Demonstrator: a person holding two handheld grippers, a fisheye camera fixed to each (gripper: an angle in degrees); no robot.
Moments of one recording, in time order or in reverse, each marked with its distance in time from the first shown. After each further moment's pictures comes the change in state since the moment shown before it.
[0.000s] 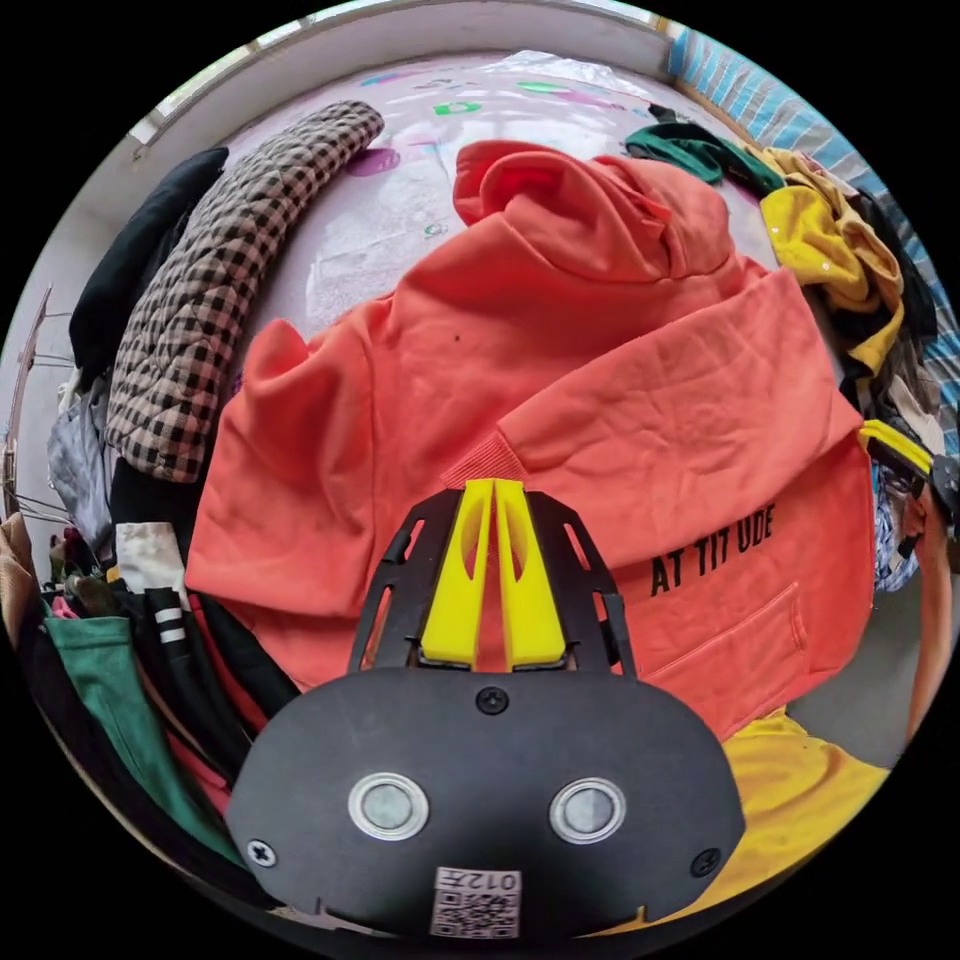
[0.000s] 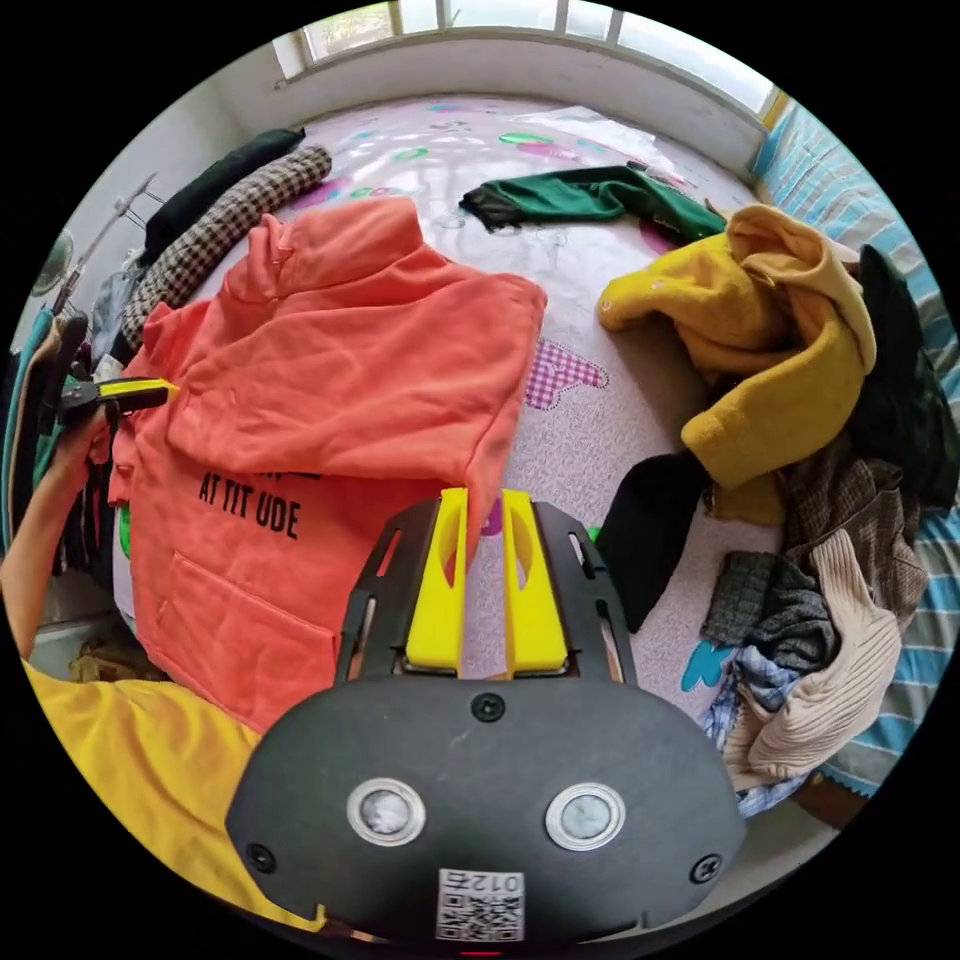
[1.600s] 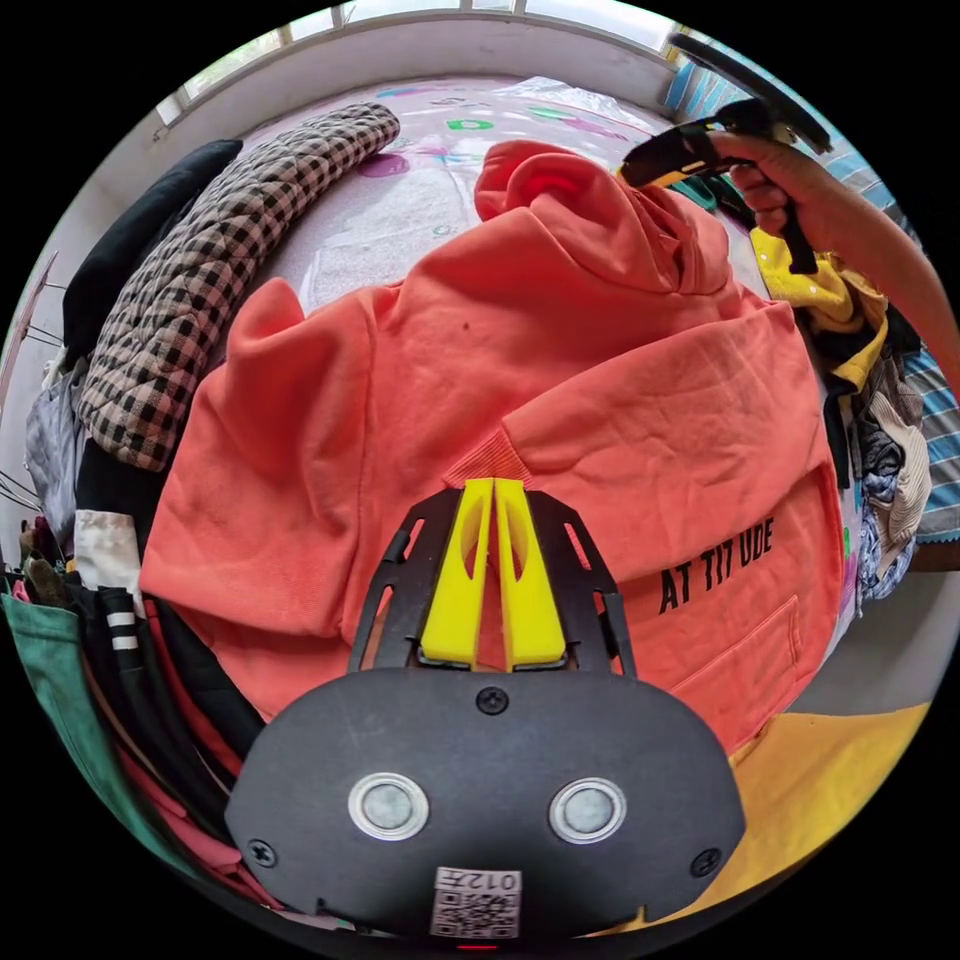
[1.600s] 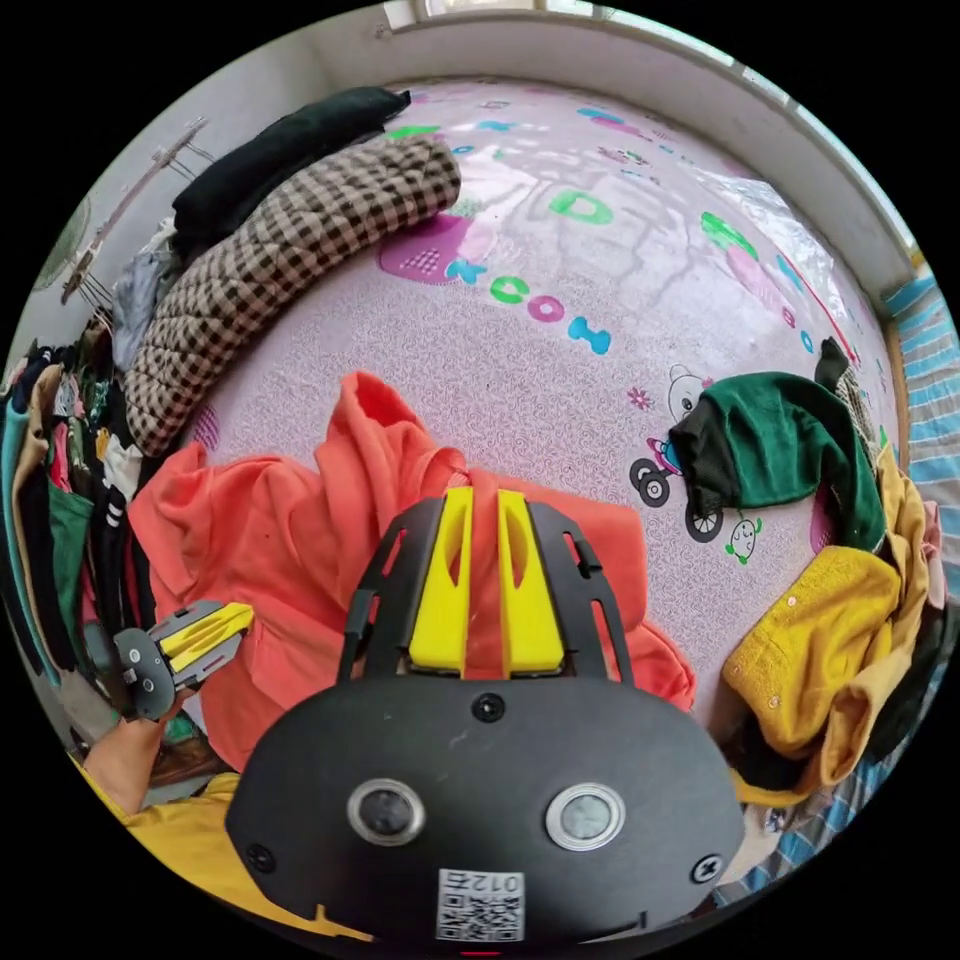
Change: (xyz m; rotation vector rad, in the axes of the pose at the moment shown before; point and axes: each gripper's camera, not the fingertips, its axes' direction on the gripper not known) left arm -0.038 0.035 -0.031 0.117 0.074 -0.013; right arm -0.130 -0.252 0.027 0.018 -0.087 -0.218
